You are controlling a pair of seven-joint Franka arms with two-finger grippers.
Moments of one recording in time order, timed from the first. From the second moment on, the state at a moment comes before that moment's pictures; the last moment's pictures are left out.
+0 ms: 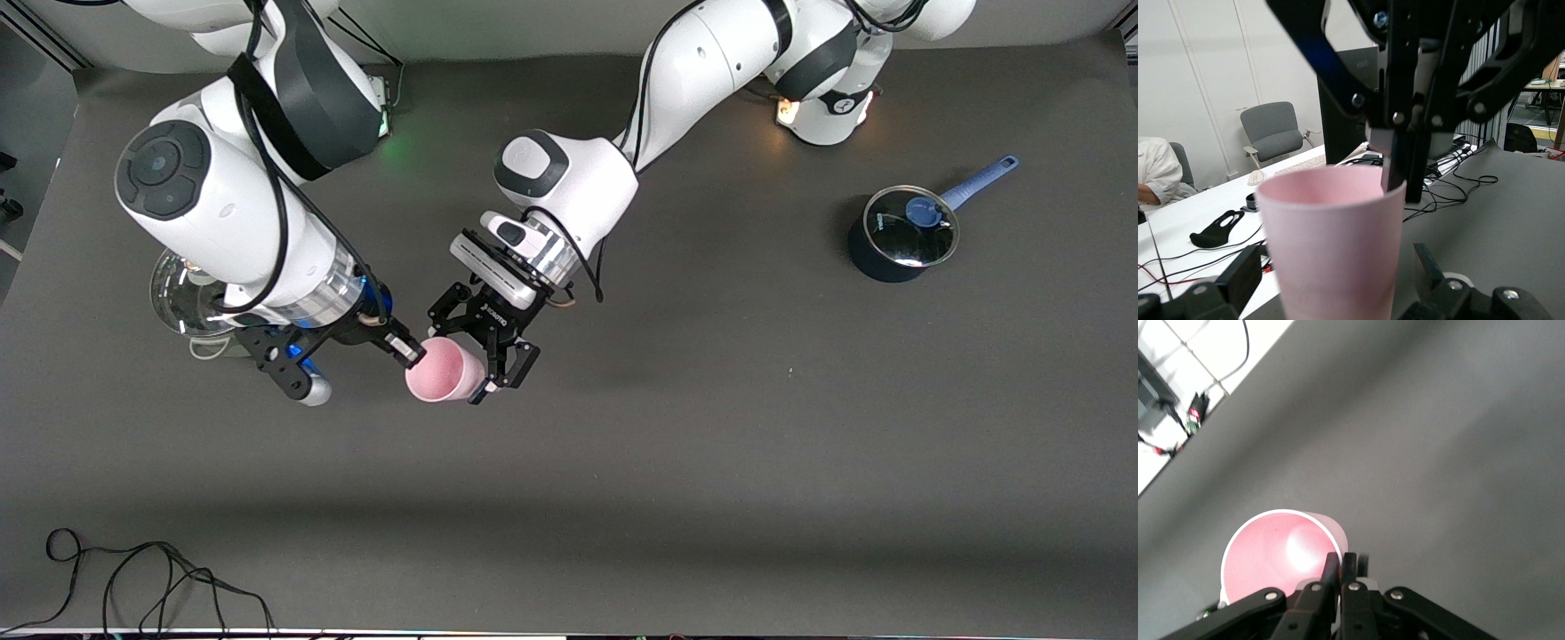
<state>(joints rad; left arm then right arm) -0.76 0.98 -0.38 -0.94 -1.17 3.50 1.49 0.45 0.46 -0.04 -1.15 0.10 1.77 1.14</state>
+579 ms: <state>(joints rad) -0.56 0.92 -0.37 -1.05 -1.12 3.22 1.50 0.26 0.48 -0.06 -1.15 -0.06 1.80 0.87</state>
